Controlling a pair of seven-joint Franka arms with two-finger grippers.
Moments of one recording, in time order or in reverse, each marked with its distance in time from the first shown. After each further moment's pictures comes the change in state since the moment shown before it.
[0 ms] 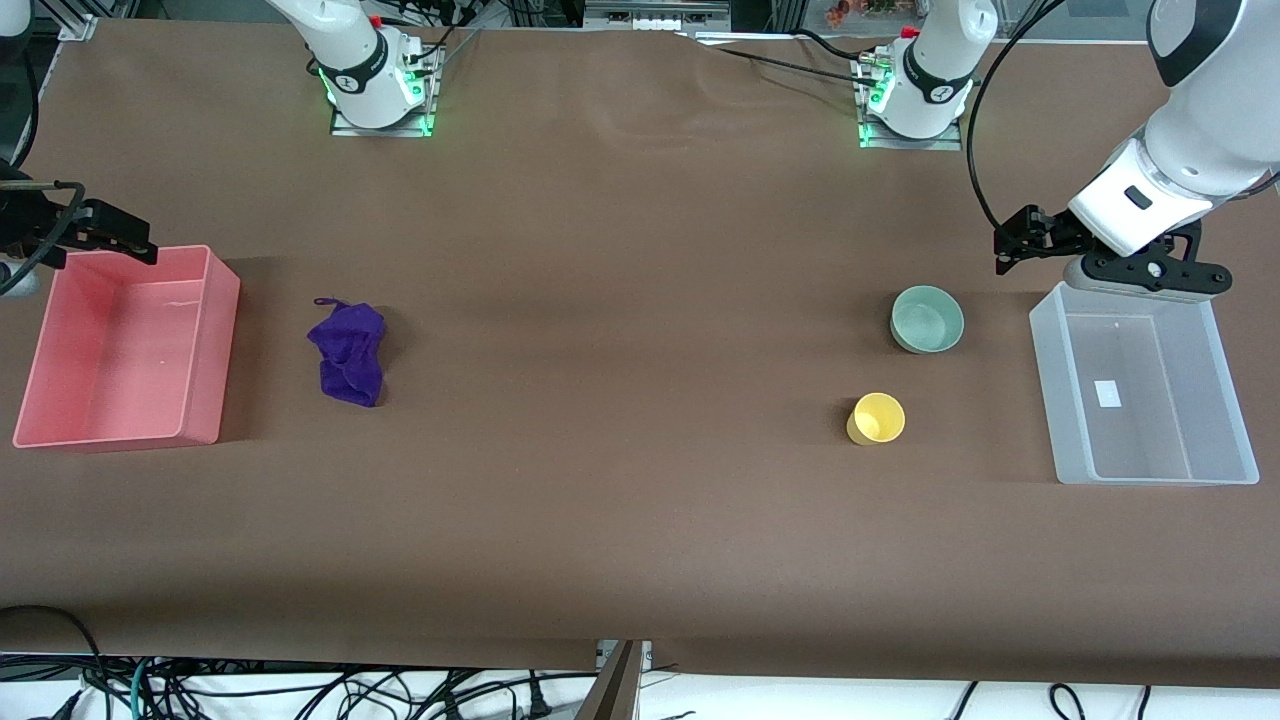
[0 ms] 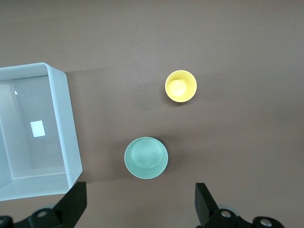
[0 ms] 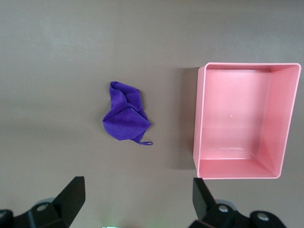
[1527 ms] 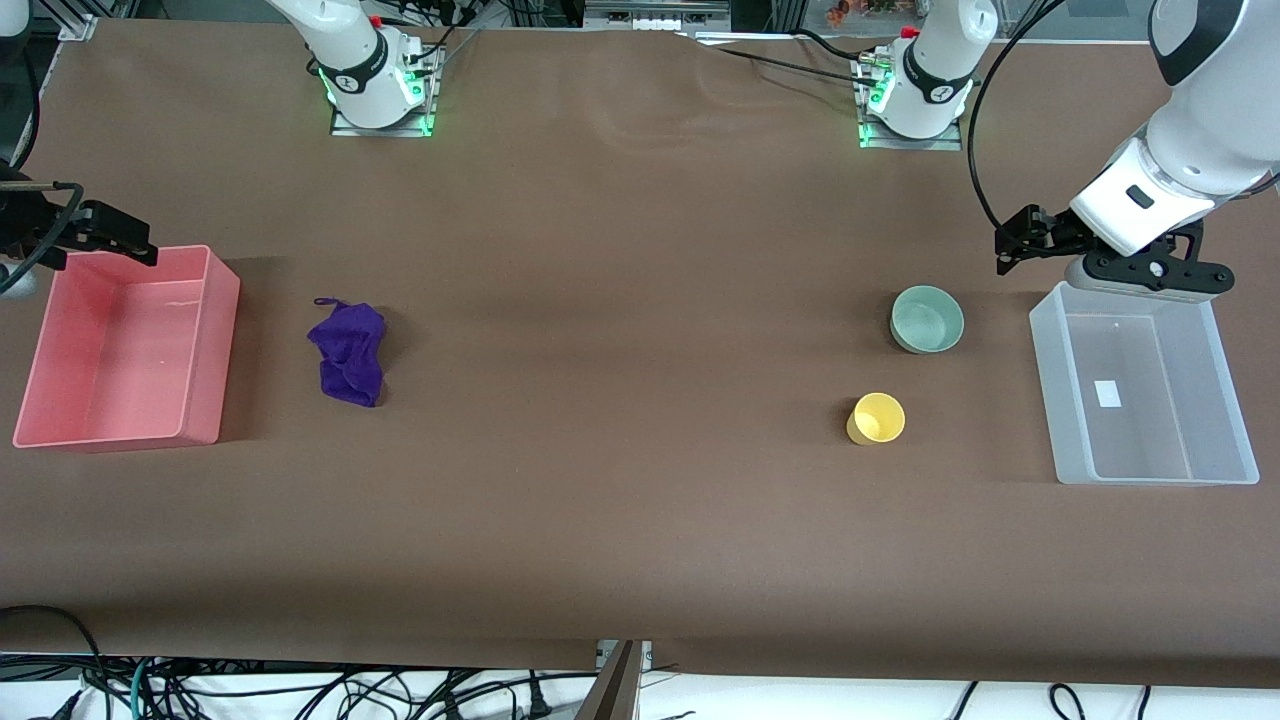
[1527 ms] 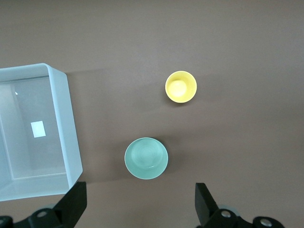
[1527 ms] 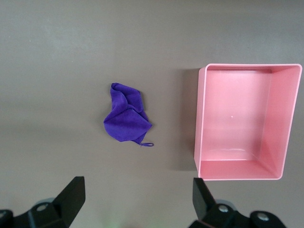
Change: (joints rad) left arm 0.000 0.000 0.001 0.003 0.000 0.000 0.000; right arm 0.000 0.001 -0.001 0.000 0.006 0.006 0.003
